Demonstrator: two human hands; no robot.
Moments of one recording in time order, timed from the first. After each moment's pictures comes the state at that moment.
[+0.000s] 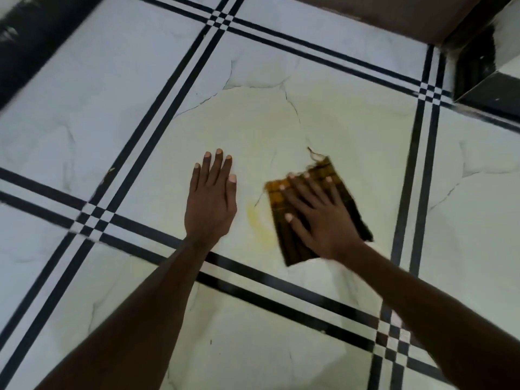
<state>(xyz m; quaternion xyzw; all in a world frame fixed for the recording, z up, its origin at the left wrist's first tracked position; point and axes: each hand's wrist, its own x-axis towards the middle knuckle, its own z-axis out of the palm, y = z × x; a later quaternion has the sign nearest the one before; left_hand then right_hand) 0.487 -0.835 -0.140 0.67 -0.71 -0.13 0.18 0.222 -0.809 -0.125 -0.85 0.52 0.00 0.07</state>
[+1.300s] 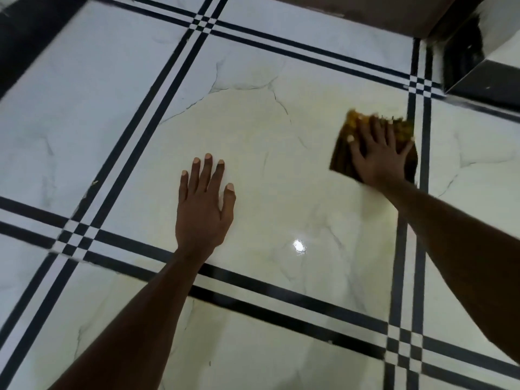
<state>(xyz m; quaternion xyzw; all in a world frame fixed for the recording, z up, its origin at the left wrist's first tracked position) 0.488 -0.834 -0.147 0.66 -0.72 -0.11 0.18 0.116 -0.922 -0.122 -0.62 0.77 -0.04 0.10</state>
